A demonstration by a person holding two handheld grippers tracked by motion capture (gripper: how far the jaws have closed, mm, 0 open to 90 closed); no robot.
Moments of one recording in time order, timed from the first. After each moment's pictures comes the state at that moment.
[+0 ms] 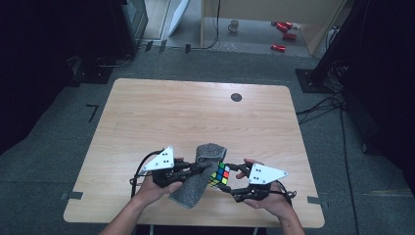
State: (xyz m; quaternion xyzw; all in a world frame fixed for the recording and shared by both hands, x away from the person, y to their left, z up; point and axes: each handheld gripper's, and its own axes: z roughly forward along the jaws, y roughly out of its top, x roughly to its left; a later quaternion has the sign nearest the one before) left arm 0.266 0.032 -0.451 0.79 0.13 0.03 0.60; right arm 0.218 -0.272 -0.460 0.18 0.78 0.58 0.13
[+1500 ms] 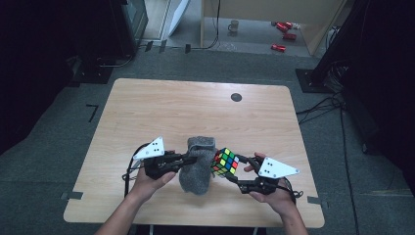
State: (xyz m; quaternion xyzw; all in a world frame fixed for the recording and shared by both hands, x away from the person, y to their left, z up) left arm 0.279 0.045 -0.443 0.77 0.18 0.00 0.61; right arm 0.223 -0.290 -0.450 0.23 0.74 0.61 0.16
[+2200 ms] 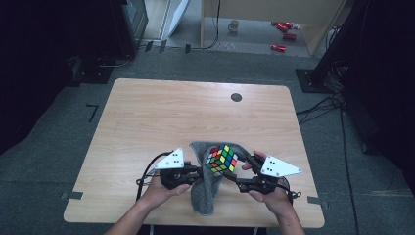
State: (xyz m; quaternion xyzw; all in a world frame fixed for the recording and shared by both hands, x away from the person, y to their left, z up) left arm 0.266 0.018 -0.449 0.78 0.15 -0.03 0.60; right arm 0.223 -0.286 -0.441 0.25 0.71 0.64 0.15
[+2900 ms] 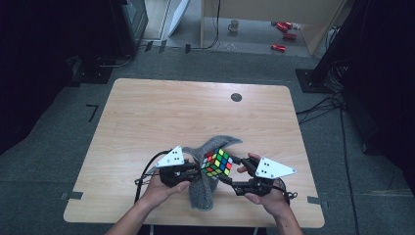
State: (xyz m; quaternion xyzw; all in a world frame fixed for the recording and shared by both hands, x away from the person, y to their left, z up) left arm 0.265 0.010 -0.457 0.81 0.17 -0.01 0.57; right arm 0.220 -0.272 -0.444 0.23 0.73 0.64 0.13
